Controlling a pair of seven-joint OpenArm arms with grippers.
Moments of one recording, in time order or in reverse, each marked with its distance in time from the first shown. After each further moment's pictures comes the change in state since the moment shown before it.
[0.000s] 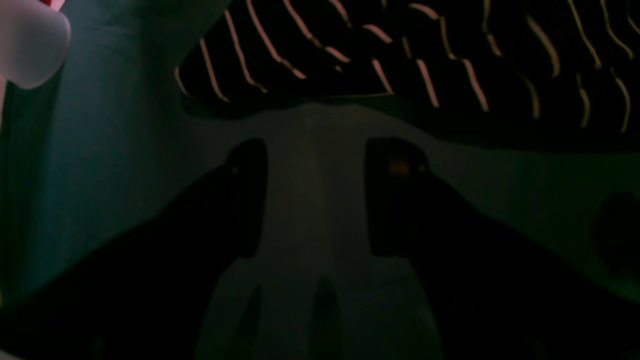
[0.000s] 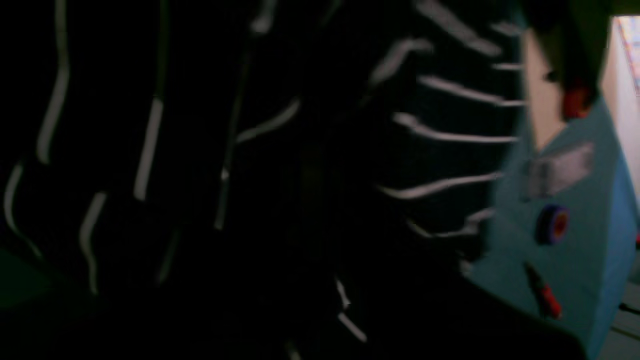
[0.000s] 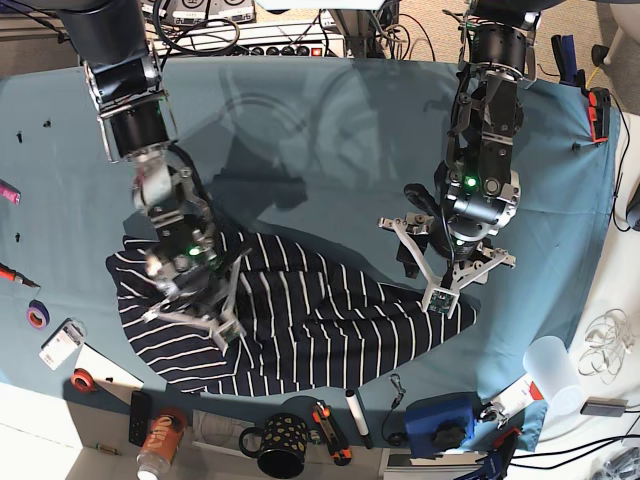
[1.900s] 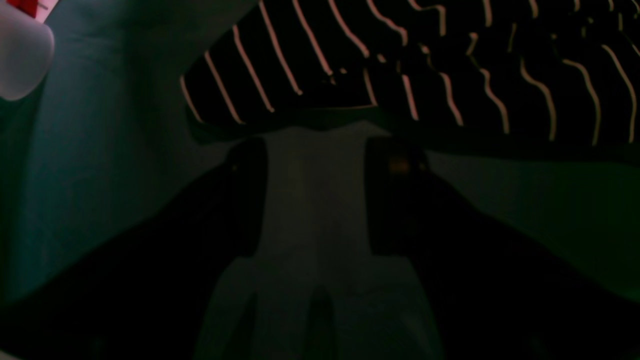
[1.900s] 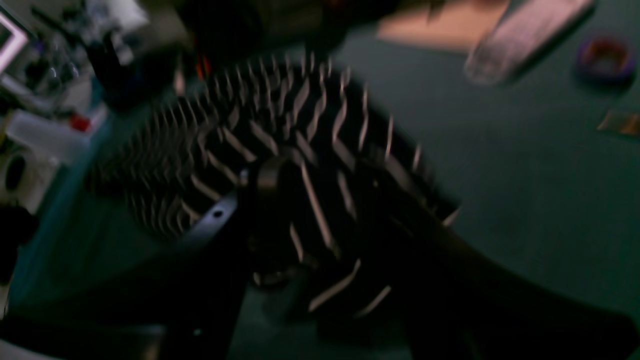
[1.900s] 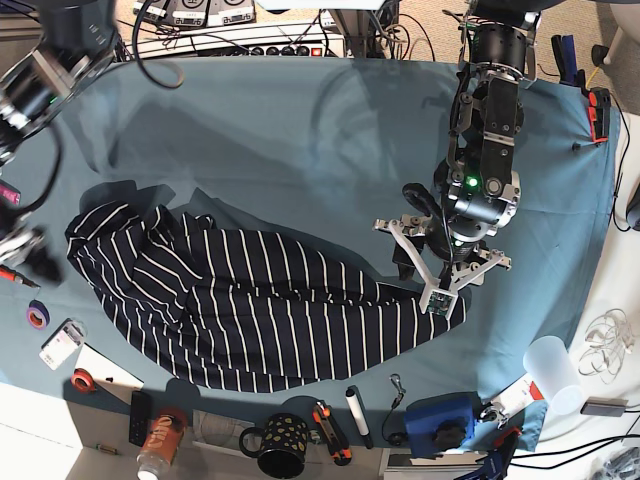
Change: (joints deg) left arm 0.0 0.0 0.0 0.1 -2.6 0.0 -1.9; right arm -8.3 11.2 65.5 -11.5 63.4 25.4 -16.5
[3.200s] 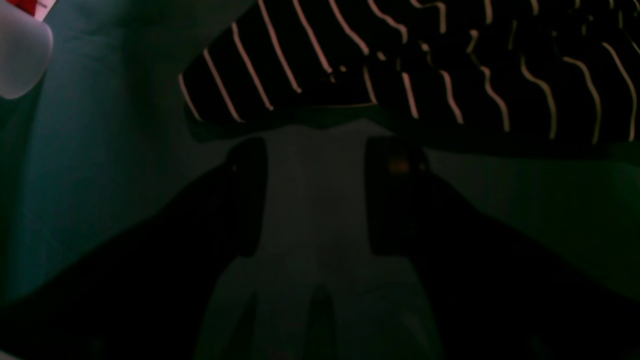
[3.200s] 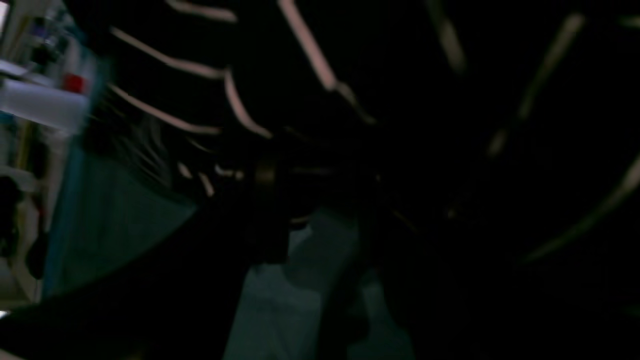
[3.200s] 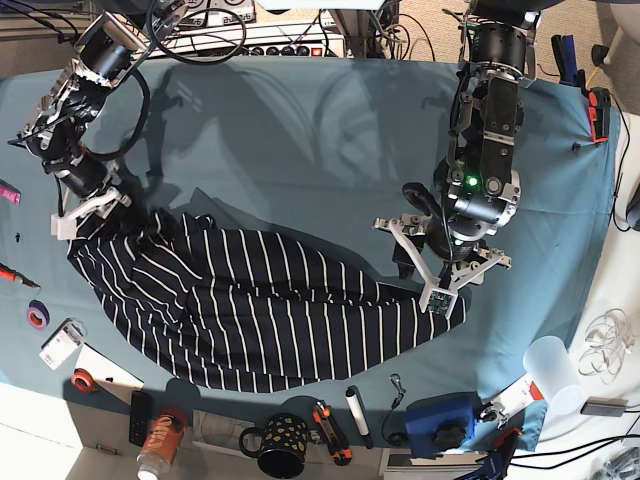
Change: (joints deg) left arm 0.1 0.0 0.0 0.0 0.0 0.0 0.0; right arm -9.5 -15.6 -0.7 -0.1 -8.7 0.0 12.9
